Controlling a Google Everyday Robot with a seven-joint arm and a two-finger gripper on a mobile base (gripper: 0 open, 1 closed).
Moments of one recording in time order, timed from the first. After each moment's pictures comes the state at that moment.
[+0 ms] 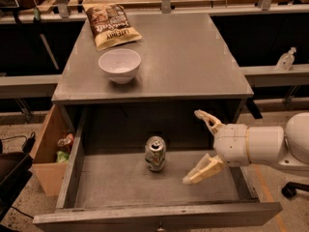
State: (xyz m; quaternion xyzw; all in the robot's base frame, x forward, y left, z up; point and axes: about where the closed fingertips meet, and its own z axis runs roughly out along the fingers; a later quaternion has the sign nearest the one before) arm 0.450 -0.094 0.774 -0.57 0.64 0.22 0.47
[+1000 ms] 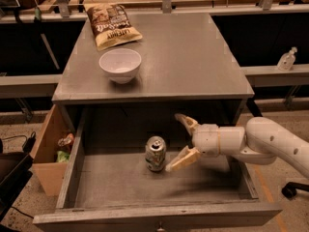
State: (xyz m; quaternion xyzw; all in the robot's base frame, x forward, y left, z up) arm 0.516 -0.054 0.703 -0.52 0.60 0.35 0.49
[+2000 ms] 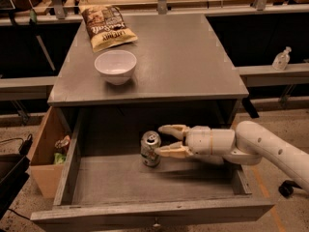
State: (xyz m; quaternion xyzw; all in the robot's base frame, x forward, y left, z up) arm 0.519 -0.029 0.663 -0.50 0.57 0.41 0.50
